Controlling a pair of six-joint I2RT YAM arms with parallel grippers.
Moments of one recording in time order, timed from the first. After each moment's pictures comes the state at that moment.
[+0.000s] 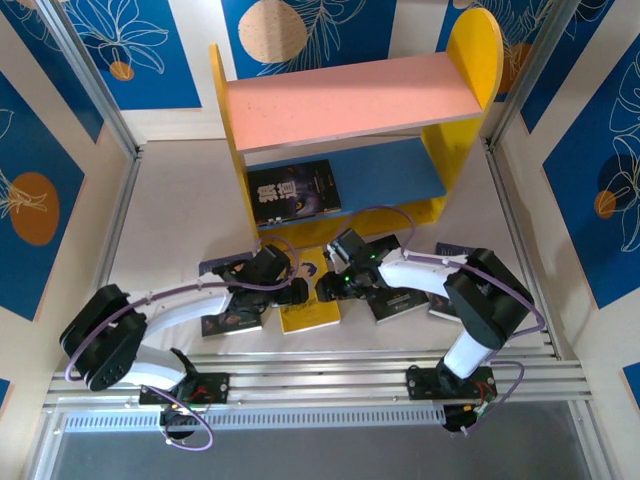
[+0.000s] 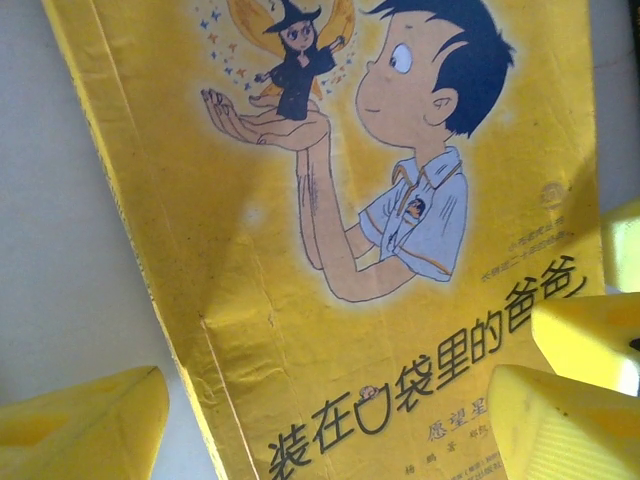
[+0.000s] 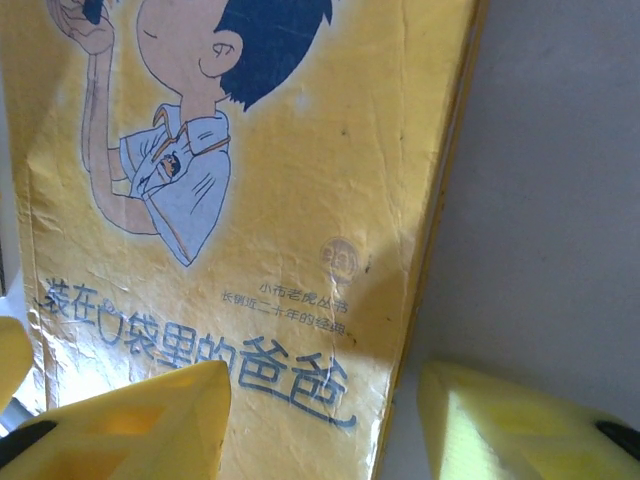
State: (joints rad) left arm -0.81 1.39 0.69 -0.36 0.05 -0.84; right arm 0.75 1.63 0.85 -0.38 -0.31 0.51
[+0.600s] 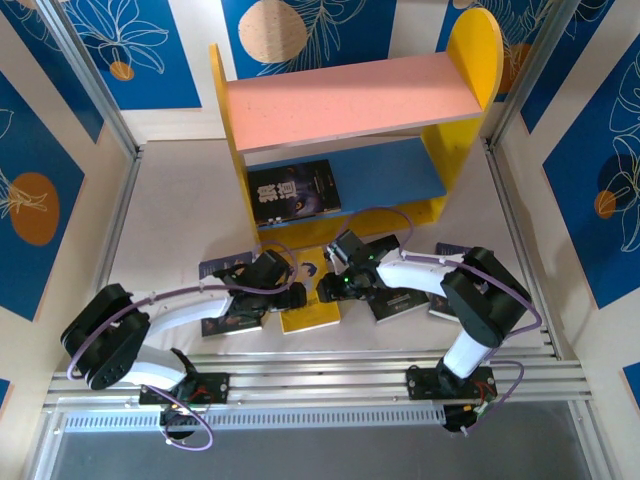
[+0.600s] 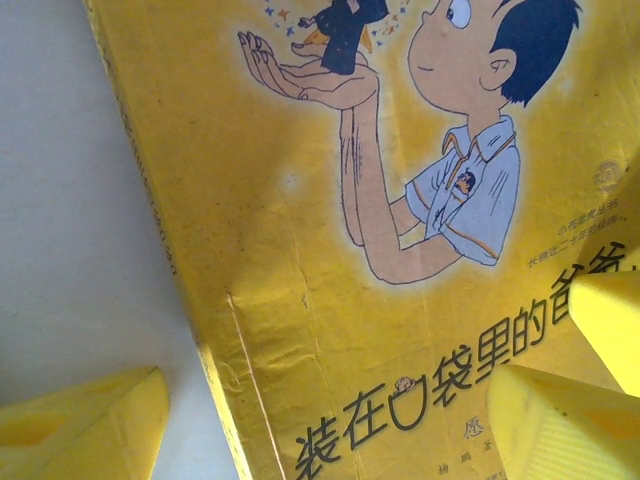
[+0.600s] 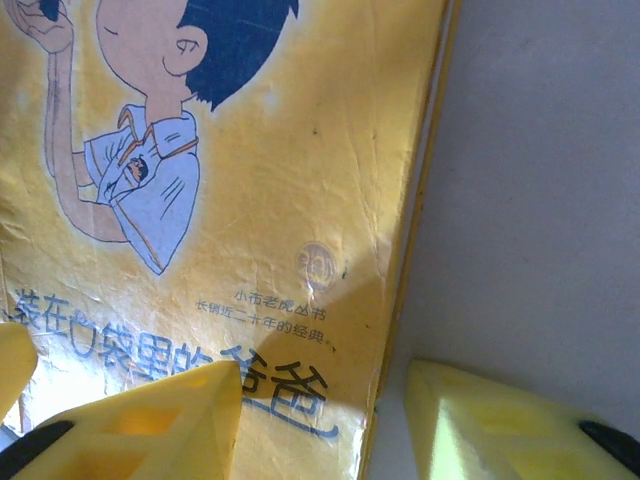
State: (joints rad) left arm -0.82 1.39 0.66 -0.33 0.05 -0.87; right arm 0.76 1.65 0.85 -0.37 -0.28 0.52
